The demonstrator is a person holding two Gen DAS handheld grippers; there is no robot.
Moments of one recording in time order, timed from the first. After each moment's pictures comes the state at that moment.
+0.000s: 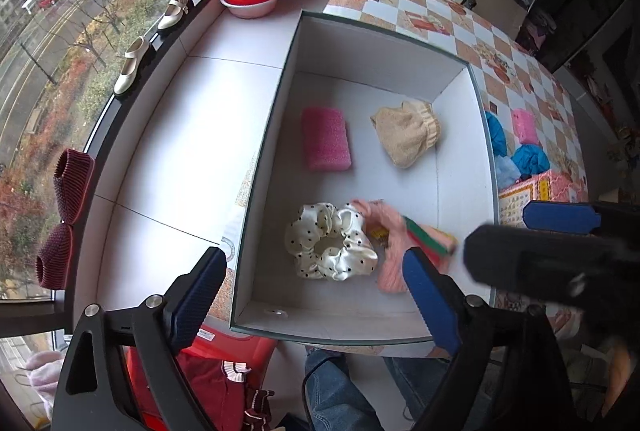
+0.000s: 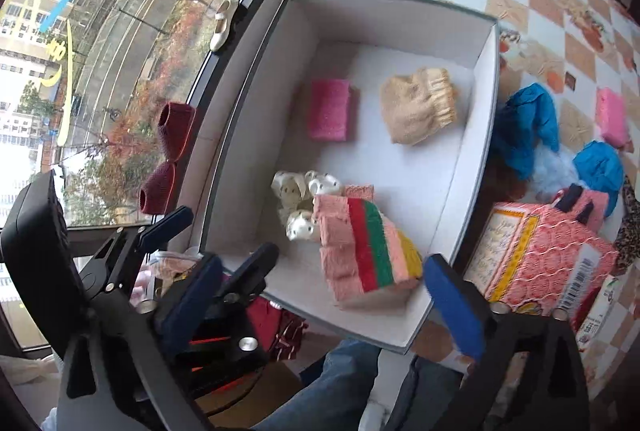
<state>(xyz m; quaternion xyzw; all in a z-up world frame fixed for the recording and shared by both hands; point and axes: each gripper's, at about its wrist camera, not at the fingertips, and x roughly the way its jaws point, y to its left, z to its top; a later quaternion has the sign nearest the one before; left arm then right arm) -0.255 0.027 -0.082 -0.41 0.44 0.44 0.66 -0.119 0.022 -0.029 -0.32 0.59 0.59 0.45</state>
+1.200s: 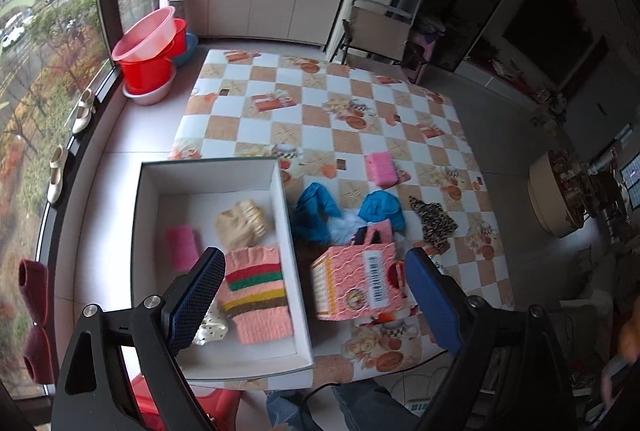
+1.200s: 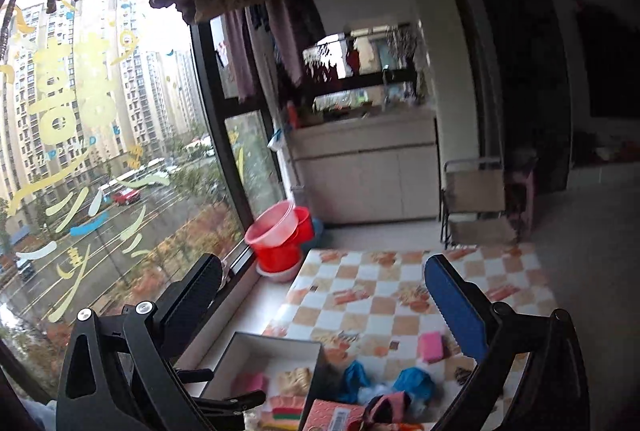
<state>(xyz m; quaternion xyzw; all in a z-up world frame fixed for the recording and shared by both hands) -0.137 0.008 0.071 -0.33 0.39 0.33 0.80 0.004 -0.148 0.209 -0.01 0.20 0.60 0.77</state>
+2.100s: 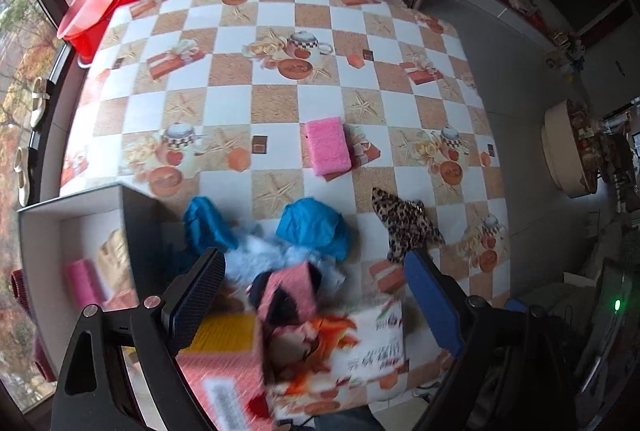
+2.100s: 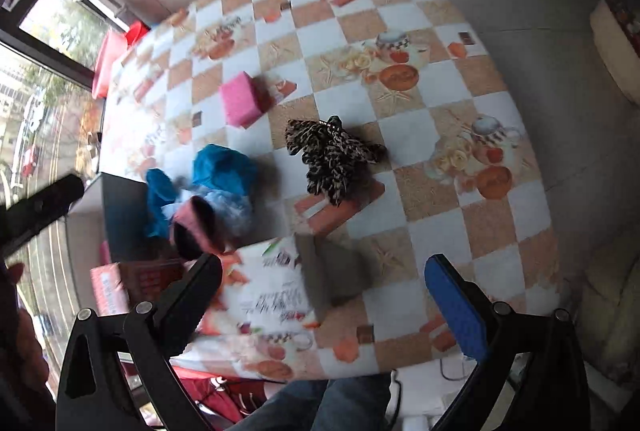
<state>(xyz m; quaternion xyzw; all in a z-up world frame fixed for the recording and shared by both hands) 0.096 0.054 -0.018 -0.36 0.52 0.29 0.72 0.202 -0.132 -0.056 -0.17 0.64 0.36 0.66</state>
